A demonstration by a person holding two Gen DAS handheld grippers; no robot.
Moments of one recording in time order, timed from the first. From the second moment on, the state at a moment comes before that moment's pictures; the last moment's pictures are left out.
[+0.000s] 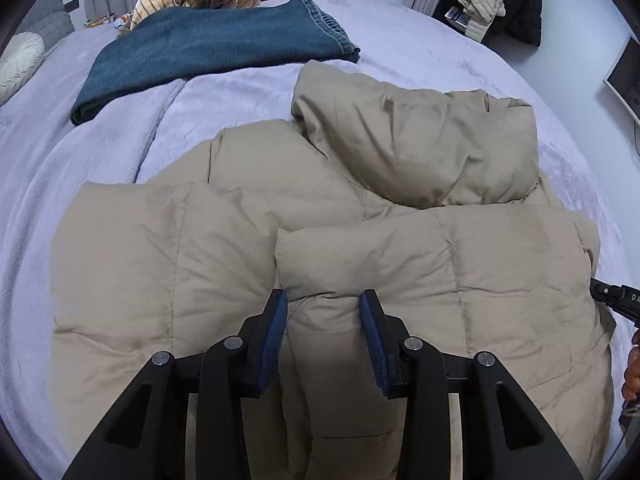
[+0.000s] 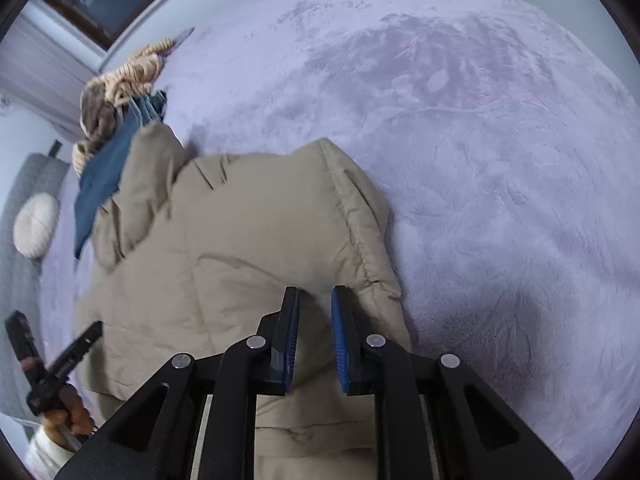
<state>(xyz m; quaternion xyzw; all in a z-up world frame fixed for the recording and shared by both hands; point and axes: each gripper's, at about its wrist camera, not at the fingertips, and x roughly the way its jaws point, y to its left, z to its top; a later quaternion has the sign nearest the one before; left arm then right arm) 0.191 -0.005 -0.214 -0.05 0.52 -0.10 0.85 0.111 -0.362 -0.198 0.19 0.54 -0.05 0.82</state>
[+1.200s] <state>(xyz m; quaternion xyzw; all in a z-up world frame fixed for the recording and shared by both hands) 0.100 0.013 -0.156 -0.01 0.57 0.00 0.82 0.004 -0.354 -0.153 0.18 0.60 -0.10 0.77</state>
